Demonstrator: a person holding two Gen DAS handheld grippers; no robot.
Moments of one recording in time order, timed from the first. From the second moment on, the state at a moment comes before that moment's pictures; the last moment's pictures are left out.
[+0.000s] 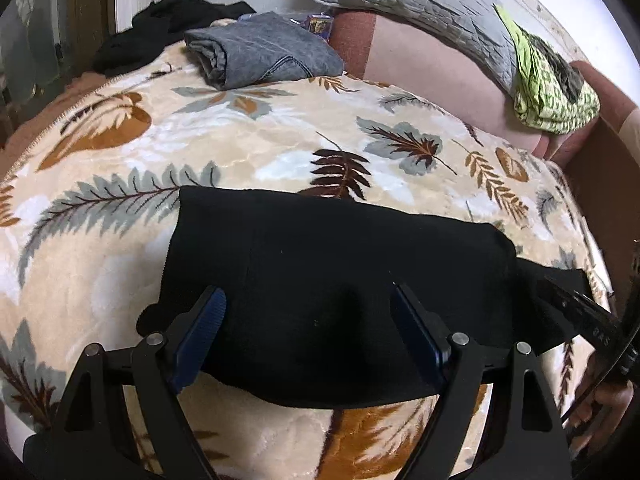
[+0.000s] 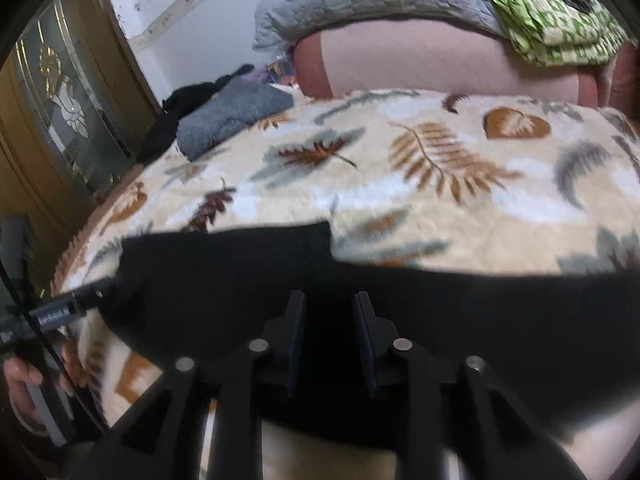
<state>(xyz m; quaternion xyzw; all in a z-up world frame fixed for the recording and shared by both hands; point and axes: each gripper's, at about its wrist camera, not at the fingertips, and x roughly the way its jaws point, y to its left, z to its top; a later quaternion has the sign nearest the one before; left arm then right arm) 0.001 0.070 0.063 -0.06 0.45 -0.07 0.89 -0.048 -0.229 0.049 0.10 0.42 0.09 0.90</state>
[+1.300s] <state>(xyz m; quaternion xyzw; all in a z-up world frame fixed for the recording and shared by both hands) -0.007 -0.138 0.065 0.04 0.46 -0.20 0.86 -0.097 -0.451 0.052 0.13 0.40 -0.12 0.90</state>
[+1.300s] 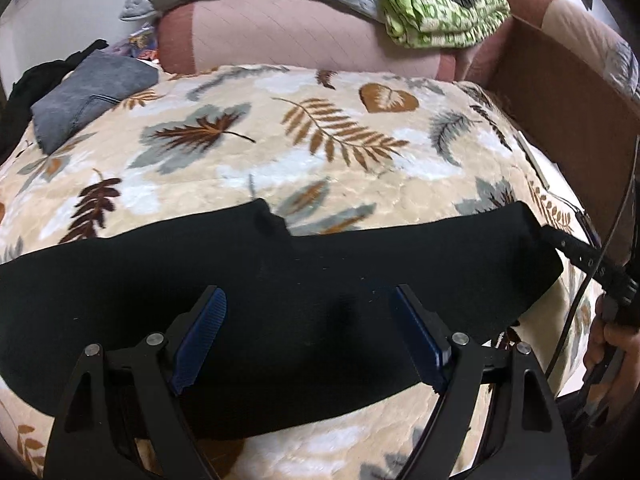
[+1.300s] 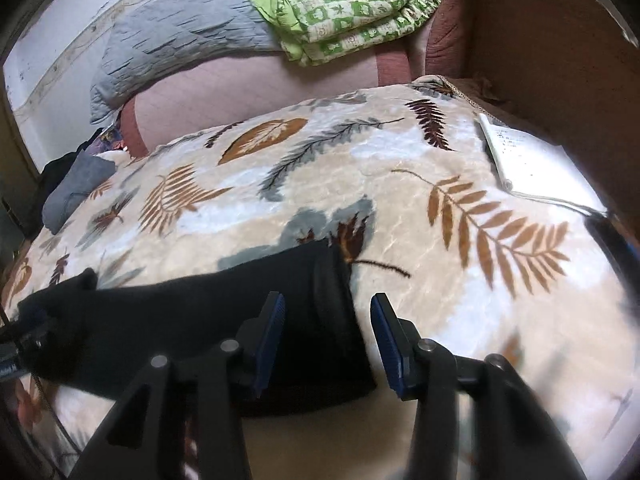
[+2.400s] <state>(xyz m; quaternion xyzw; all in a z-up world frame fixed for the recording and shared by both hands) -0.016 -0.158 0.059 0.06 0.45 -0.19 0.87 -0.124 -0.431 0.072 0.18 0.35 -0.07 0.92</state>
